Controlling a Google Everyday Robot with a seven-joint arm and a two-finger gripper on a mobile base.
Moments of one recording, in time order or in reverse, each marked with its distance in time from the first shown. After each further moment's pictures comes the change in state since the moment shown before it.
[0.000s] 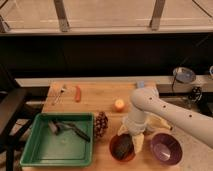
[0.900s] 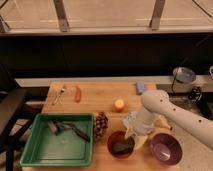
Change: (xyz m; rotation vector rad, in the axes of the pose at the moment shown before) arm 0.020 0.008 -0.003 0.067 -0.062 0.063
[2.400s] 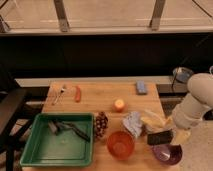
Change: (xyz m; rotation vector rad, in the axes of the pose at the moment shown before) arm 0.059 0.121 -0.145 0.107 0.119 0.420
